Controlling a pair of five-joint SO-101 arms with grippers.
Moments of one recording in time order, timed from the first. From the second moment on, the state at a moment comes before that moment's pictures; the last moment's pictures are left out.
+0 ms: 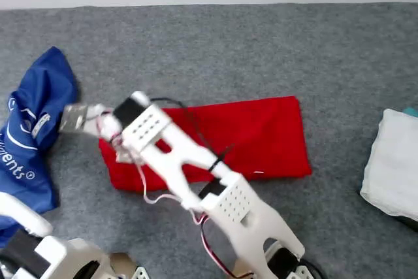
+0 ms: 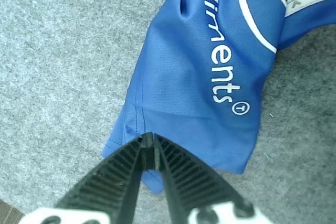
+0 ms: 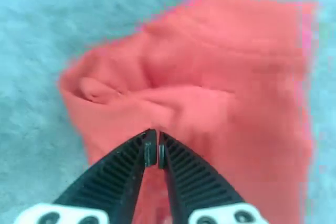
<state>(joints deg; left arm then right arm) -61.1 -3.4 6.7 84.7 -19.5 -51.1 50.8 -57.7 94.0 33.5</state>
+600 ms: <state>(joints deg) -61.1 -3.4 6.7 83.3 -19.5 -40.2 51.1 -54.9 100.5 35.0</state>
